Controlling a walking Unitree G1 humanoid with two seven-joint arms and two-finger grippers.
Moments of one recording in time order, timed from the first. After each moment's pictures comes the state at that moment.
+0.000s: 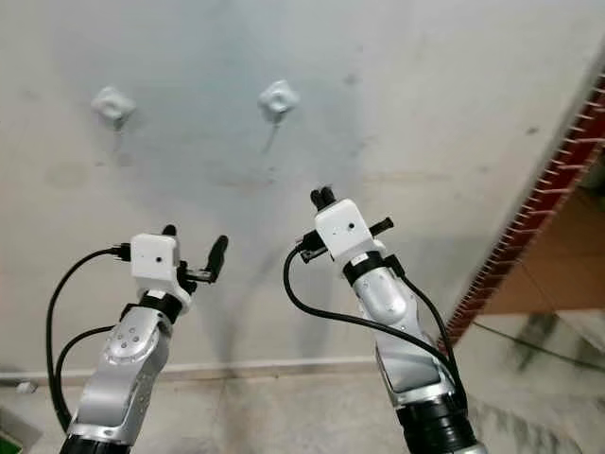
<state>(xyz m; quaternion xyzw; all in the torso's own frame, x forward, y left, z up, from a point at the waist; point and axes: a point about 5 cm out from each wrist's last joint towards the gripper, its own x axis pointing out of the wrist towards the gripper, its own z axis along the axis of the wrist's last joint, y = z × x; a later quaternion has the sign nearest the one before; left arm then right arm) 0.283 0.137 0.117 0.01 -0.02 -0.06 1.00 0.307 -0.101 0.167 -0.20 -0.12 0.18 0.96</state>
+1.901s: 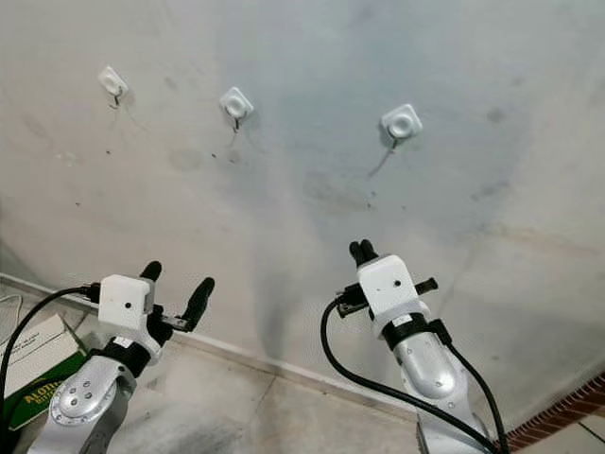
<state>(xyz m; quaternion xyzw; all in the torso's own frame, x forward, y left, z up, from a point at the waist) 0.230 0.151 0.109 0.01 0.03 -0.12 0.99 0.249 -0.149 0.141 -0.19 -0.04 0.14 0.97</state>
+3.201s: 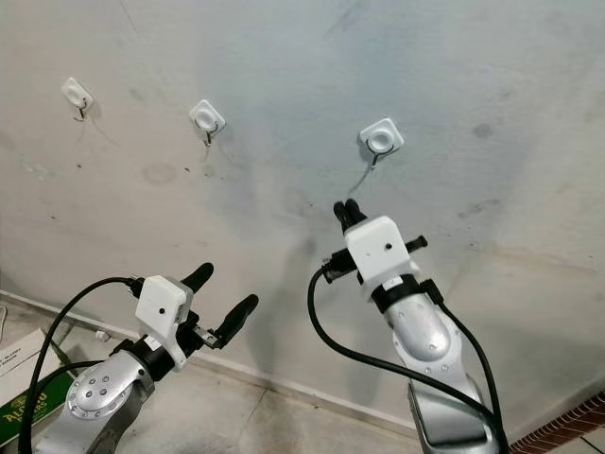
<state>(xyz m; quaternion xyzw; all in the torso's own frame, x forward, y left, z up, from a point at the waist) 0.227 0.120 0.112 0.02 0.03 -0.29 0.96 0.269 -0.133 0.187 -0.19 -0.12 0.16 0.96</state>
